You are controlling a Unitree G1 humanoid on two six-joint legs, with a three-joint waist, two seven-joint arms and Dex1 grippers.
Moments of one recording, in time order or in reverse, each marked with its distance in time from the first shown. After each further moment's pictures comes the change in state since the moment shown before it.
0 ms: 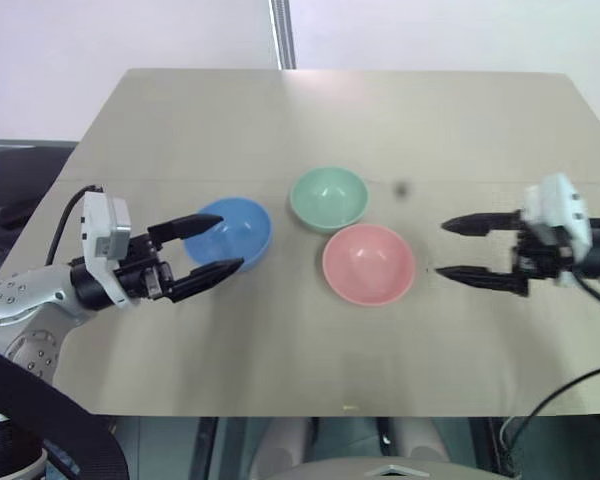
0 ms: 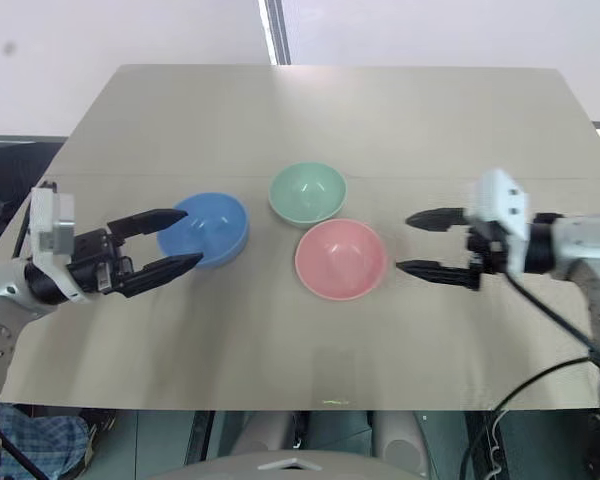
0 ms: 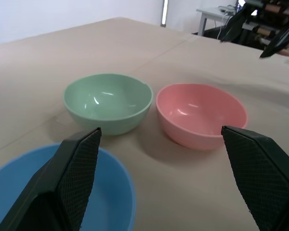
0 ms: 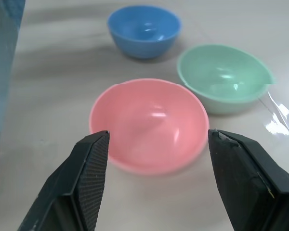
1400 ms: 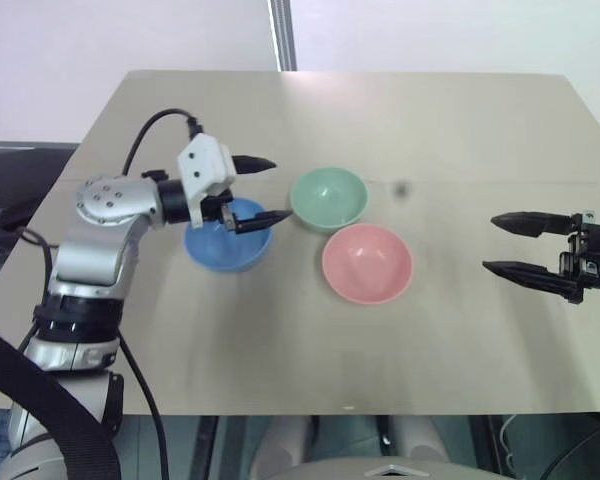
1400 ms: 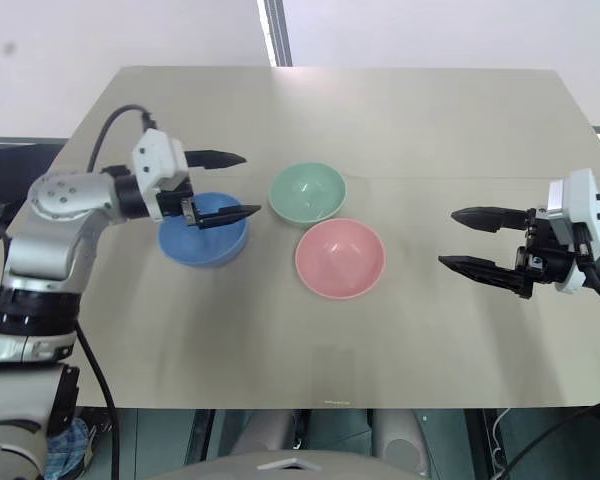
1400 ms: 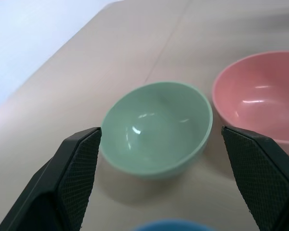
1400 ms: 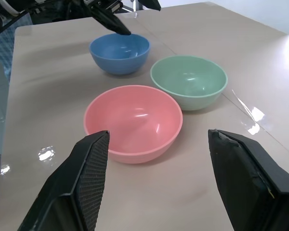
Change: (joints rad) left arm -0.667 -0.051 -0.506 0.462 0.490 -0.397 -0.140; right arm 0.147 -0.096 -0.116 0.083 0.193 -0.149 -0.071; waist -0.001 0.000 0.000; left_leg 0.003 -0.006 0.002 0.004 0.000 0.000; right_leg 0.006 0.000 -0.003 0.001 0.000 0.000
